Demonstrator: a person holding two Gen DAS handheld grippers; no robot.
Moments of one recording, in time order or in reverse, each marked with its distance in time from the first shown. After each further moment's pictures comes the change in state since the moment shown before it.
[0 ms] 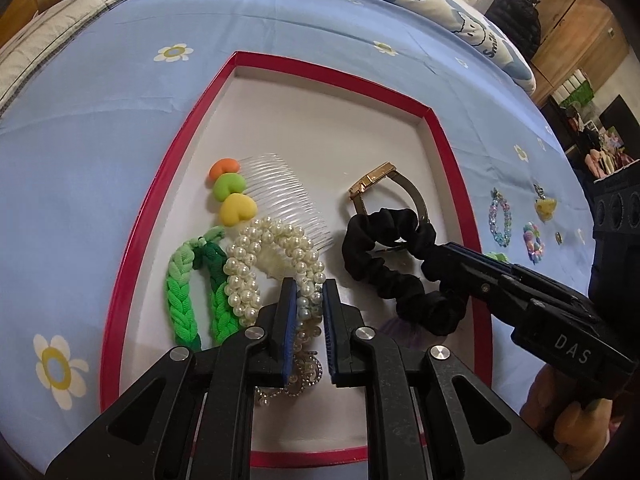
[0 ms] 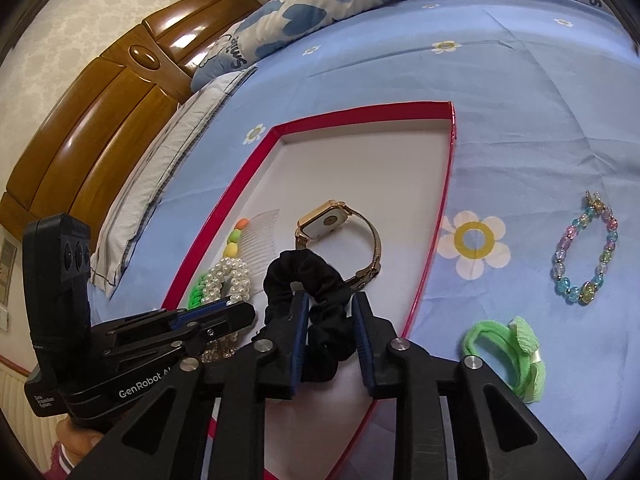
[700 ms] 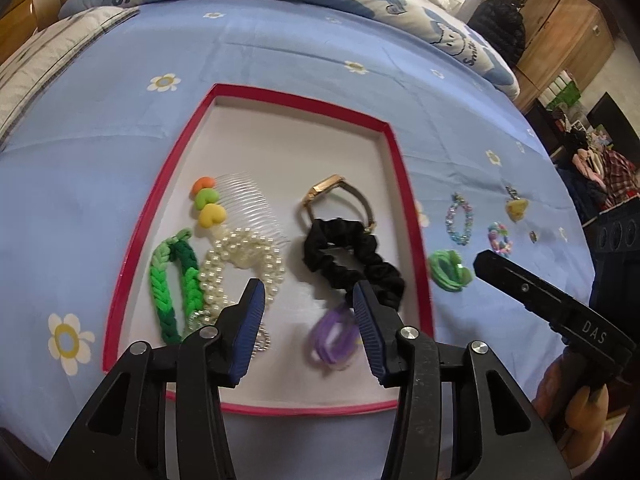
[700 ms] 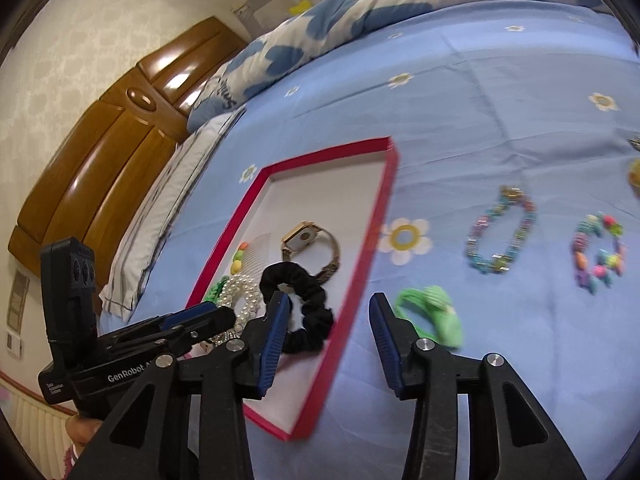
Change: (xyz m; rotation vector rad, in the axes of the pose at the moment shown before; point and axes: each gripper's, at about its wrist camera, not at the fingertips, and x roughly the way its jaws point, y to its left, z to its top) left arm -0.039 -0.030 -0.006 0.027 -0.058 -0.023; right arm -0.072 -0.029 -0.021 0.093 -0.120 0.001
